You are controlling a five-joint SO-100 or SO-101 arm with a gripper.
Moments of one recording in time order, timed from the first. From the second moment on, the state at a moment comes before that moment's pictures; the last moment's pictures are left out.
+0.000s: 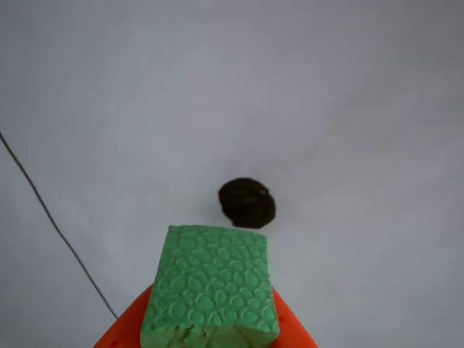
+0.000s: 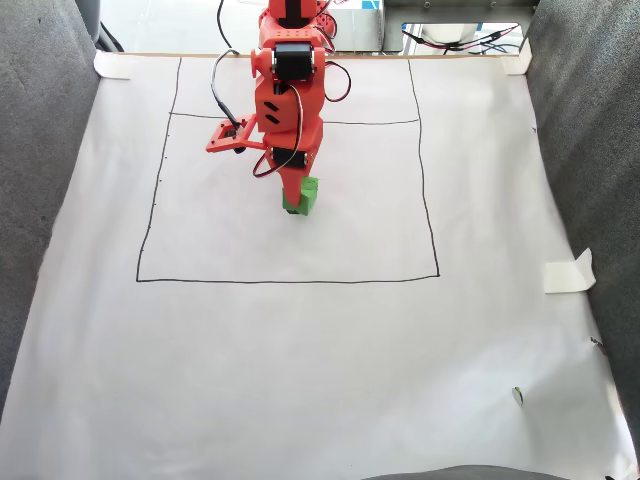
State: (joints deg) arm -4.0 24.8 -4.7 104.9 26.2
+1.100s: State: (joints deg) arm -2.0 17.8 -6.2 103.1 27.8
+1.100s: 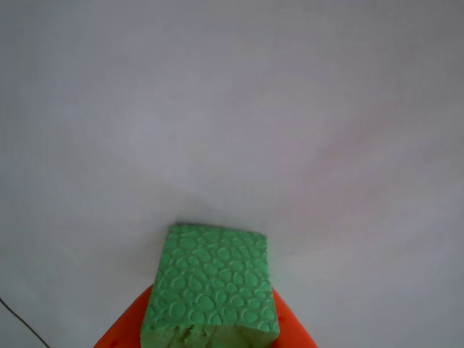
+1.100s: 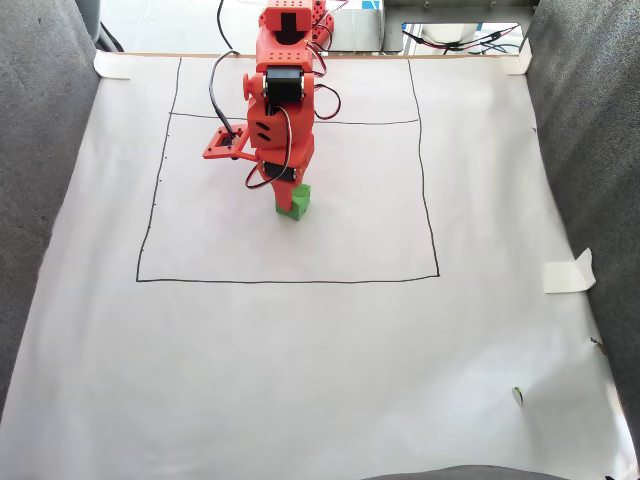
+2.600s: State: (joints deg) arm -0.6 123.4 119.0 45.9 10.8
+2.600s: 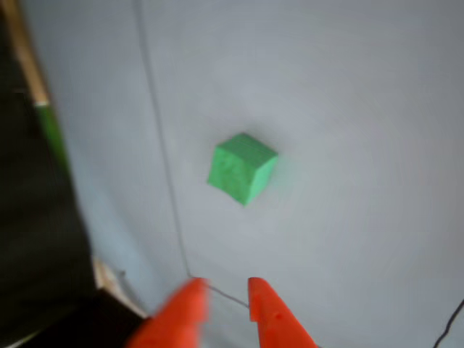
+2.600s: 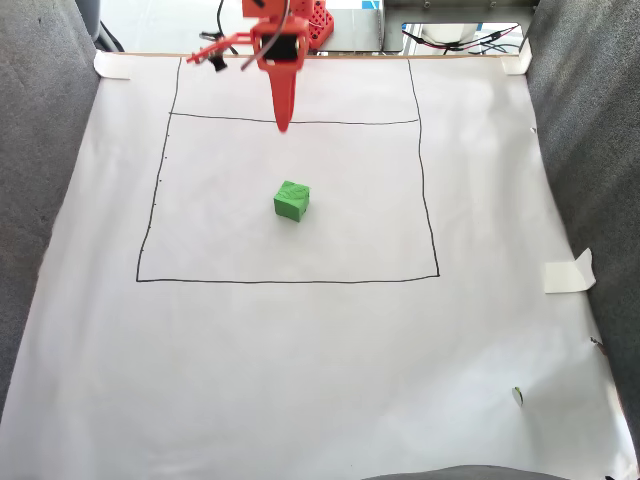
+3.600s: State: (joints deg) arm -1.0 186.9 174.6 38.6 2.6
